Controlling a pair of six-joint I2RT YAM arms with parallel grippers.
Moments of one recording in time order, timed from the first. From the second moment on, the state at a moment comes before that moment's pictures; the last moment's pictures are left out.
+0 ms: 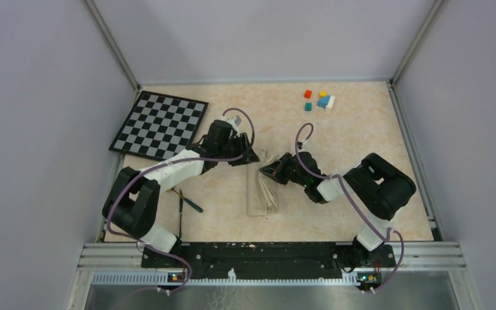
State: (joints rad) left arm -0.54 1.61 0.96 -0.07 0.32 -0.68; right arm 0.69 1.74 0.54 0.80 -0.13 1.28
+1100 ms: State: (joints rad) left arm -0.54 1.63 0.75 -0.02 0.33 -0.69; right arm 0.77 1.86 0.63 0.82 -0.05 1.36
